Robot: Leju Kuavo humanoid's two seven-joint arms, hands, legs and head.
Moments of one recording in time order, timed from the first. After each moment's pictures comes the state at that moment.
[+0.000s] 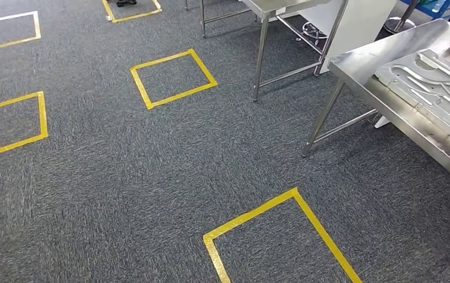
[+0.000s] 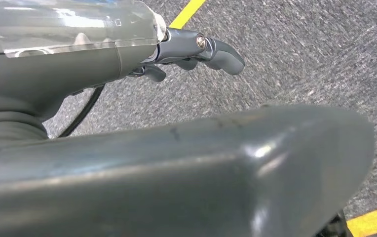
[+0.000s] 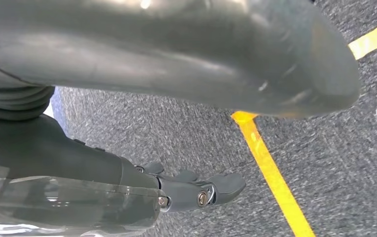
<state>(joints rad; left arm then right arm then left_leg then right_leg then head) -0.02 -0.17 0.98 -0.22 -1.18 0.17 -0.24 0.00 0.12 -0.23 -0.18 0.23 -0.22 -0.12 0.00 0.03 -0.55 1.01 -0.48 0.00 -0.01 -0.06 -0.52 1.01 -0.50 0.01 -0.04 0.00</state>
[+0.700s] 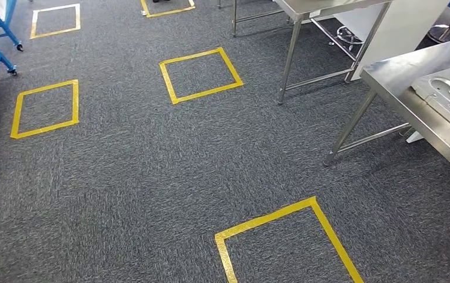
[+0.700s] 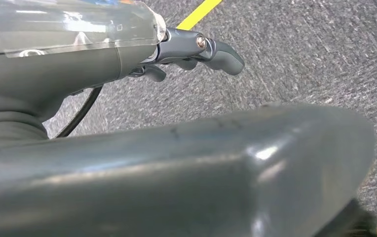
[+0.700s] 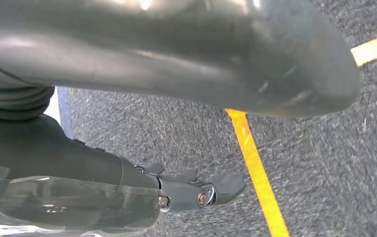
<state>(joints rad) -0.02 -0.17 0.98 -0.22 -1.19 0.17 -0.24 0.00 0.12 -0.23 -0.18 0.24 -0.21 -0.12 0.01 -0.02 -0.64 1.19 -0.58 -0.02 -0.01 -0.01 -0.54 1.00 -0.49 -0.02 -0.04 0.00</state>
